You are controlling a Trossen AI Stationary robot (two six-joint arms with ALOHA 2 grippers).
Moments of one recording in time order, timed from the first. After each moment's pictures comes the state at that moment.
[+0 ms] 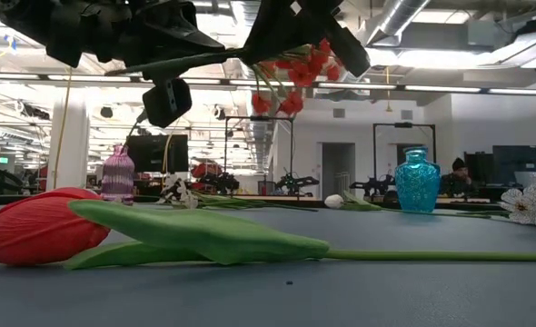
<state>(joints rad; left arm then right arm) -0.14 1.33 0.52 0.60 0.13 -0.76 0.36 1.85 1.45 -0.35 0.76 -1.21</state>
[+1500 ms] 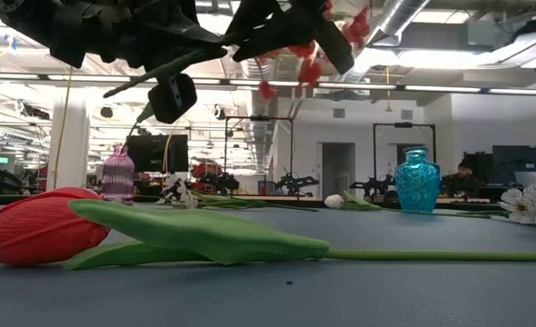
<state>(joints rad) -0.12 1.32 0.52 0.61 0.18 -0.68 0.34 1.85 1.45 -0.27 0.66 -1.24</state>
